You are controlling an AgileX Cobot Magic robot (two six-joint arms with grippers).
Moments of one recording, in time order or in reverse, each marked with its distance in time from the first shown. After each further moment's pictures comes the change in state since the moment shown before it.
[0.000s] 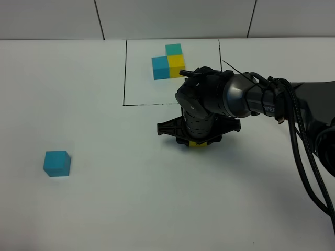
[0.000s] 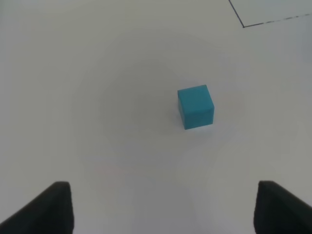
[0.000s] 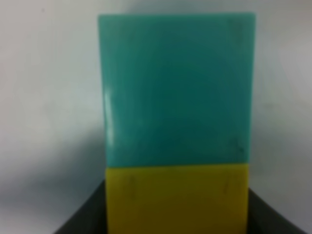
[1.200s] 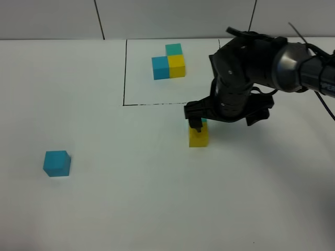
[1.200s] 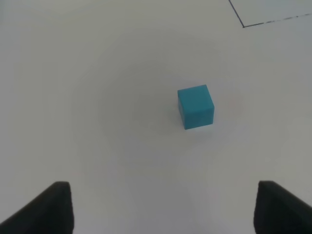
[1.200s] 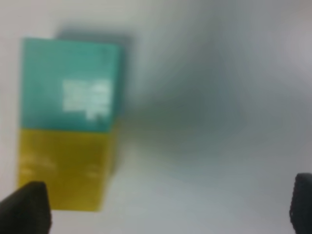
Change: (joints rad) left arm 0.000 0.000 0.000 0.000 0.000 0.000; right arm -0.156 -0.189 0.077 0.121 0.090 -0.341
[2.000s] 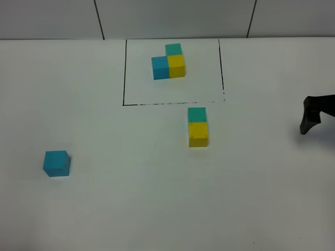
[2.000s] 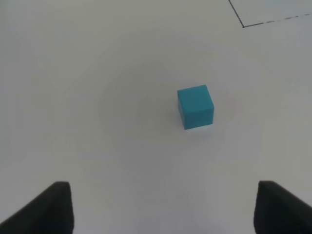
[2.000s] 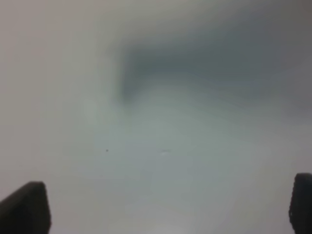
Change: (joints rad) left arm 0.000 0.000 0.000 0.000 0.000 0.000; right arm -0.632 -0.204 0.235 0.291 0.075 -0.546
